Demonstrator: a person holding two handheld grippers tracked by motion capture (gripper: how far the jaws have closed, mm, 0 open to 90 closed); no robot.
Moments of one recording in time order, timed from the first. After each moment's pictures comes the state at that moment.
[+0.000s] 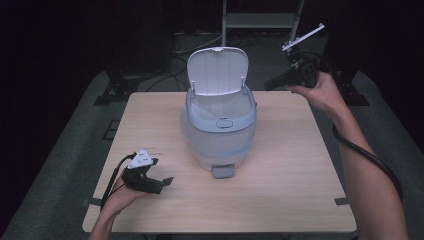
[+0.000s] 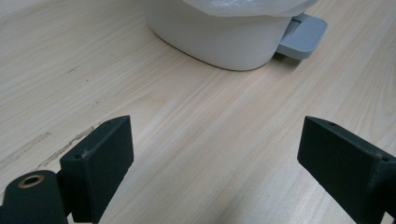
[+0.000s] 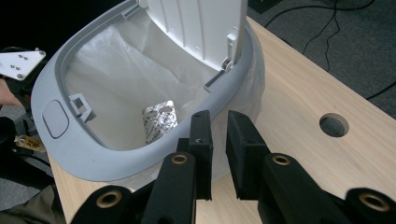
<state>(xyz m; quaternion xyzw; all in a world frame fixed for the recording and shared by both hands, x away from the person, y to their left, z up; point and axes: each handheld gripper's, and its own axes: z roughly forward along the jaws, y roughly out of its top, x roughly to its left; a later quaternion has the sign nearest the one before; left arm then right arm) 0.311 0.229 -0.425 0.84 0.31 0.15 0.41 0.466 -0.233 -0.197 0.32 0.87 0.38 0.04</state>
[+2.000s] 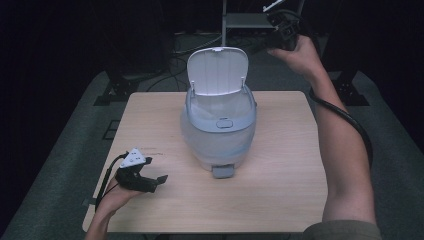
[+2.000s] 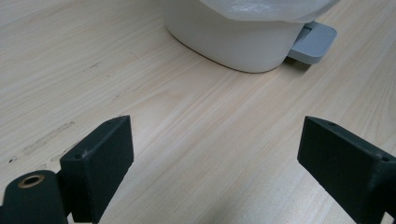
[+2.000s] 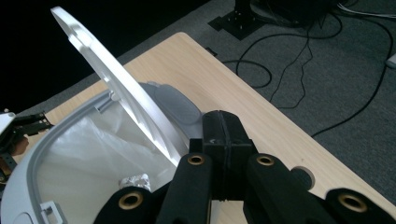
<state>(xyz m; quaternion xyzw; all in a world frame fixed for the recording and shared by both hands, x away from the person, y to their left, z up) 0.310 0.245 -0.421 0.83 0.33 0.16 0.42 0.531 -0.190 -0.141 0.33 0.85 0.40 0.07</state>
